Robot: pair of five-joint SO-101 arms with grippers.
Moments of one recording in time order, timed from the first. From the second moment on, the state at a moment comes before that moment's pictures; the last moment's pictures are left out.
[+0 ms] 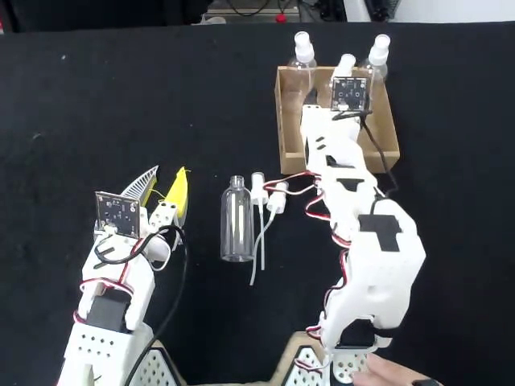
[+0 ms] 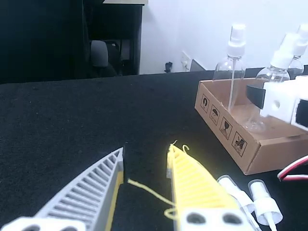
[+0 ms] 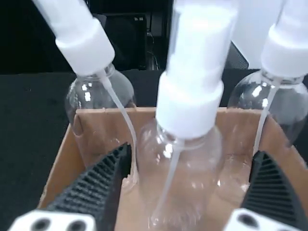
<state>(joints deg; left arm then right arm) 6.3 -96.3 96.5 16.8 0.6 1.3 23.2 30.5 -29.0 0.7</state>
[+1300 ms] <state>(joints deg) 6.3 -96.3 96.5 16.8 0.6 1.3 -43.4 39.3 53.0 0.7</state>
